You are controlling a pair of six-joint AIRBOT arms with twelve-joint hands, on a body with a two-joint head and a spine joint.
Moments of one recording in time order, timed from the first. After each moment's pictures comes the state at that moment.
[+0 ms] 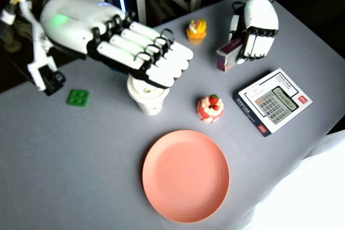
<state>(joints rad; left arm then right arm) 0.96 -0.82 1.04 -0.29 -0.92 1.05 -0.88 -0.66 0.79 0.17 0.92 -1.31</state>
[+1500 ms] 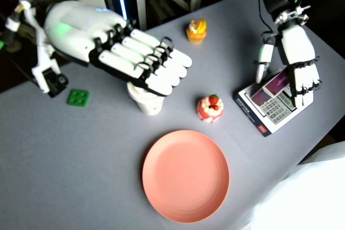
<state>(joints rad) 0.66 -0.98 1.29 -0.58 -0.60 1.25 -0.90 -0.67 0.80 0.18 0.92 -1.26</state>
